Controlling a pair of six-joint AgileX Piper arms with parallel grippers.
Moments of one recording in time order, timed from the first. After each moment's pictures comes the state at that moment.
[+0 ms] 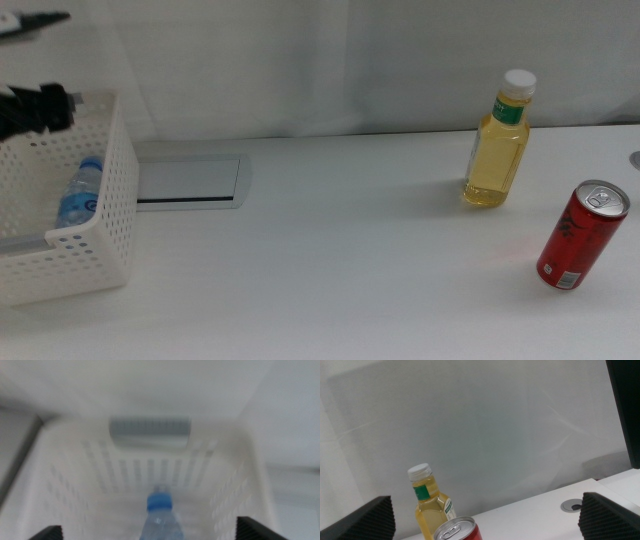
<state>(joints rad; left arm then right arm) 0.22 1.70 -1.27 -0.02 0.43 0.00 0.01 0.00 0.00 0.57 -0.04 -0.31</state>
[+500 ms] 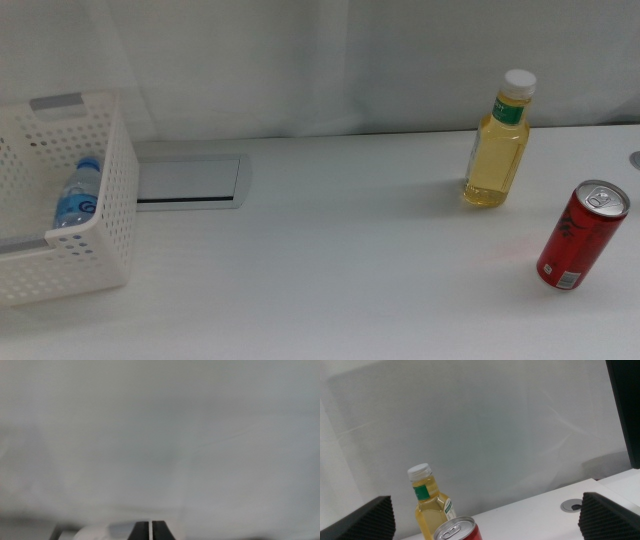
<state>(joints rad) 0.17 1.27 -1.34 -0.02 0.56 0.02 0.01 0.00 0.00 0.57 -0.04 -0.31</state>
